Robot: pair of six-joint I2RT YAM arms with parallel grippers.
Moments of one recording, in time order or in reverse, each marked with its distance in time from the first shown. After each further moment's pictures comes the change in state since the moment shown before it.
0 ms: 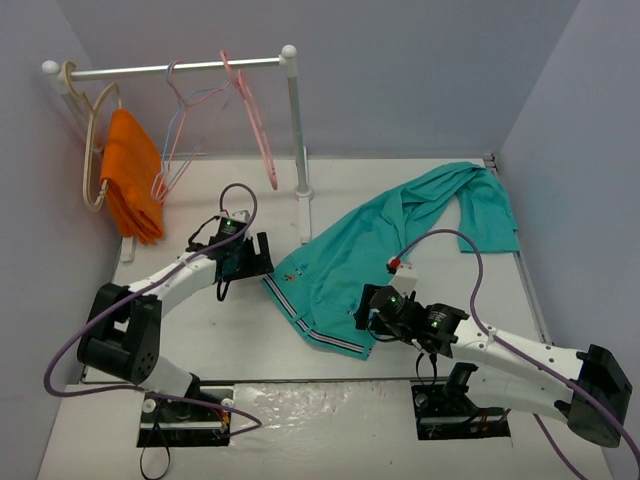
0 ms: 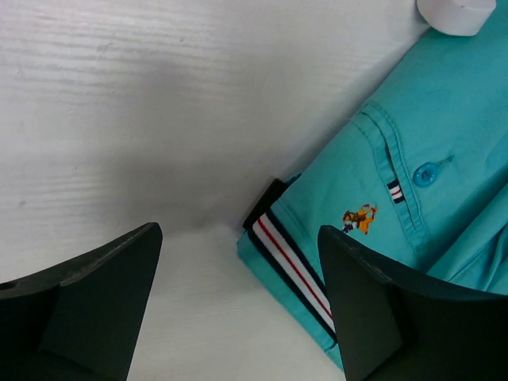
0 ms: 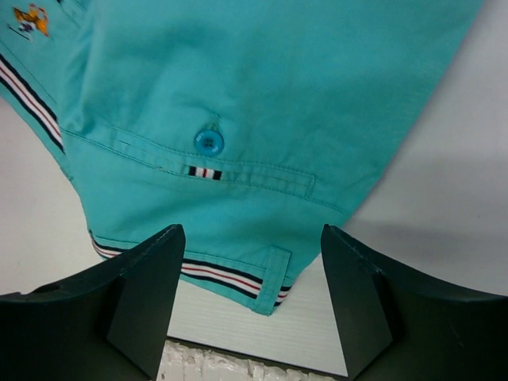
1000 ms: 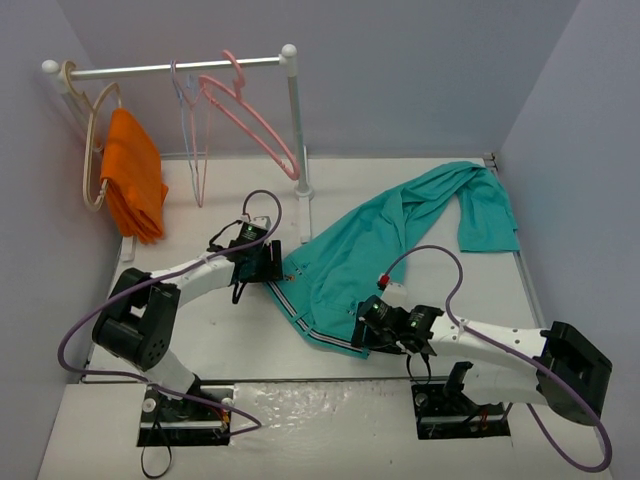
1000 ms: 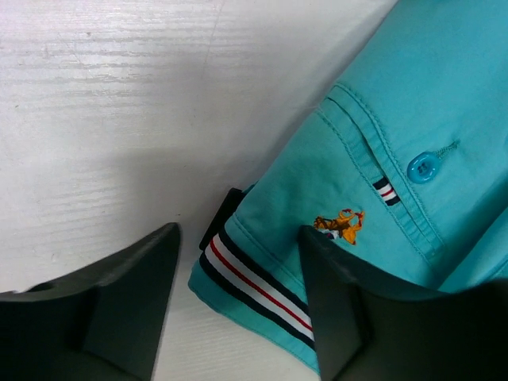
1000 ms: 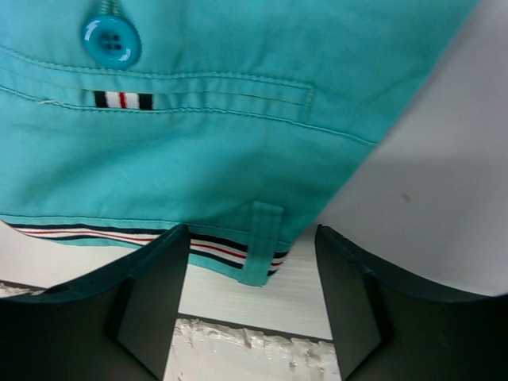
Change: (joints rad) left arm -0.109 0.115 0.013 0.083 -0.051 0.036; right arm 0.029 0.174 -0.061 0.005 -0.178 0.170
